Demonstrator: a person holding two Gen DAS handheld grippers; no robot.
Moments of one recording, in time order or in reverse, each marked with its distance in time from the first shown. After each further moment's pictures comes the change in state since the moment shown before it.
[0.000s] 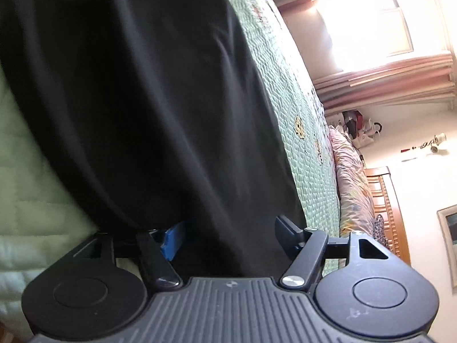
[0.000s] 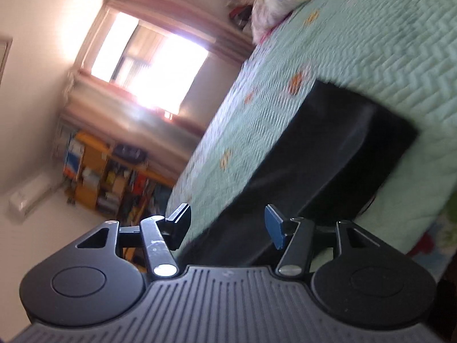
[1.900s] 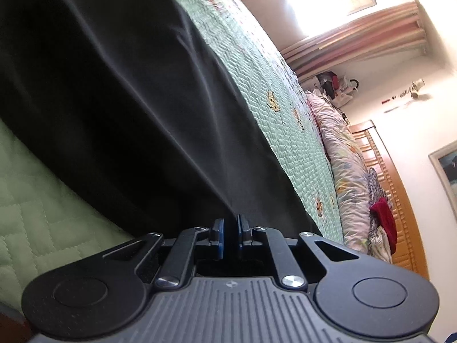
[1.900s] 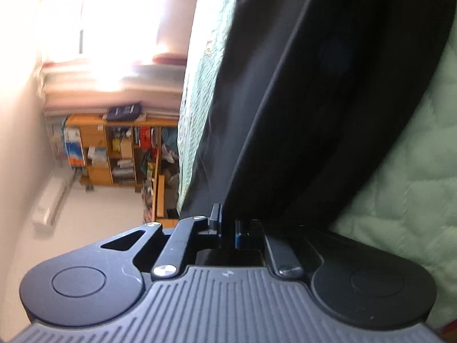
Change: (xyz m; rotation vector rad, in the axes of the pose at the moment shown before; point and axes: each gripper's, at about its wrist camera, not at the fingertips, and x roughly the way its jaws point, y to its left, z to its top) left arm -0.026 -0.019 -0.004 0.213 0.072 -0.045; right arm 0.124 0.016 -0.119 0.324 0.318 0.073
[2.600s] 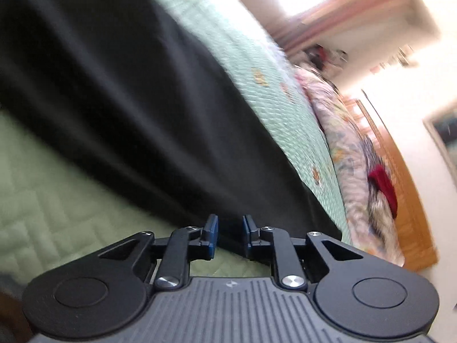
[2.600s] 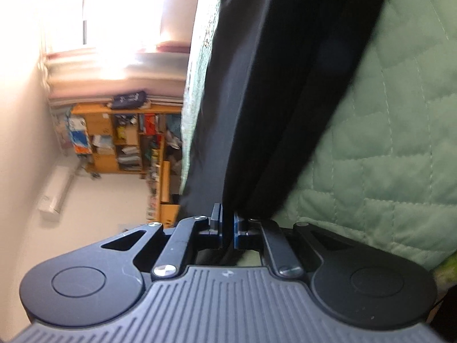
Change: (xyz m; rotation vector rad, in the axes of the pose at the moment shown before) left arm -0.014 0.010 -0.010 0.032 0.089 -0.010; right arm -0.026 -0.026 -0.002 0.053 0.048 0.038
